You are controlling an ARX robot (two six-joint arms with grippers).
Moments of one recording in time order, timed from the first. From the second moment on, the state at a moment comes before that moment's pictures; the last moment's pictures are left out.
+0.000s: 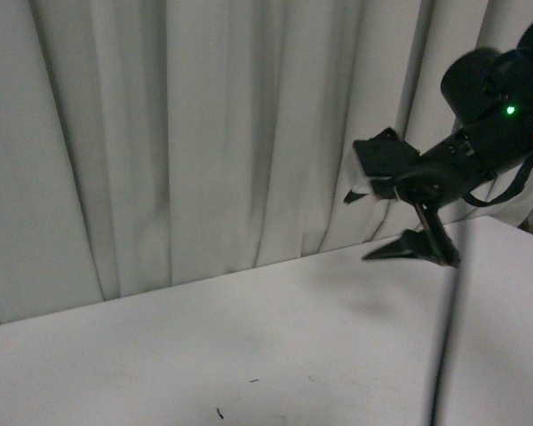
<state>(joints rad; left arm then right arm) 0.00 0.00 0.01 0.00 0.00 0.00 -0.29 1.87 1.26 -0.31 -0.53 -1.52</state>
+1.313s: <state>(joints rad) 0.00 0.00 0.01 0.00 0.00 0.00 0.00 0.52 0.01 0.51 0.00 -0.02</state>
